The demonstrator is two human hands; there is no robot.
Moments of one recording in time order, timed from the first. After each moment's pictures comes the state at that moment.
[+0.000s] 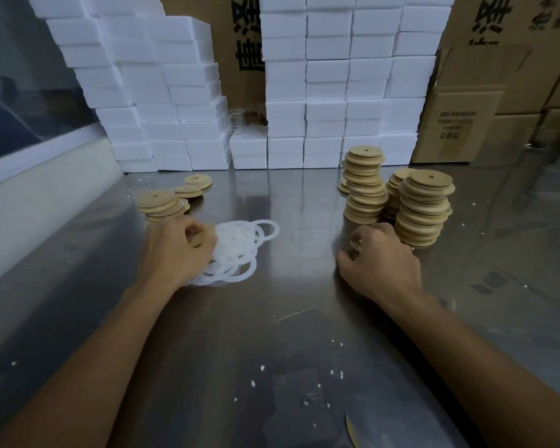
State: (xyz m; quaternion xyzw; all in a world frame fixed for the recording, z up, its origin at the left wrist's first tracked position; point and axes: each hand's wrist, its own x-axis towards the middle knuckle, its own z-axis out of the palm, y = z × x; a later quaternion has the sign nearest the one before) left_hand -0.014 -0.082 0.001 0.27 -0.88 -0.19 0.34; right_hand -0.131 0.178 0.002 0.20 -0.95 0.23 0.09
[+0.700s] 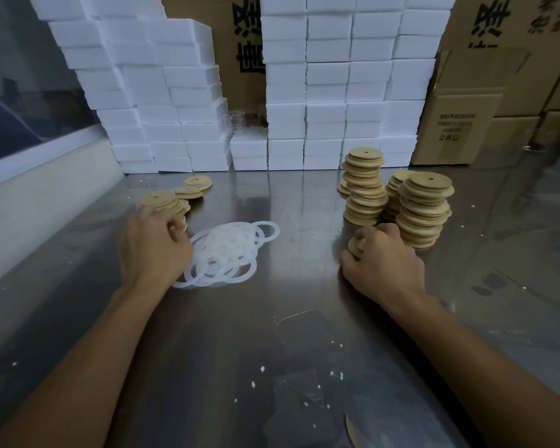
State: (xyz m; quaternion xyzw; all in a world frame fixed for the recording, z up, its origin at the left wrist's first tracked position) left_hand -0.003 -0.092 0.008 0.32 -0.86 -0.11 0.39; right_hand -0.131 0.180 0.002 0.18 -0.95 0.22 0.09
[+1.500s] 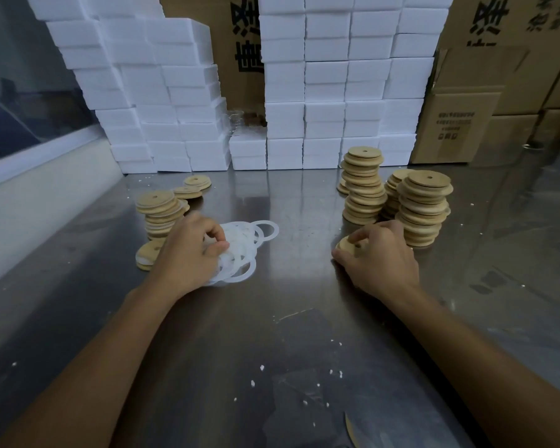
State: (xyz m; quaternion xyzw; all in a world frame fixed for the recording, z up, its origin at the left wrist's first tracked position) left_hand -0.013 -0.065 0.008 0.18 -0.92 -0.20 0.27; right_hand -0.137 0.180 -0.001 0.17 -0.94 0.30 0.07
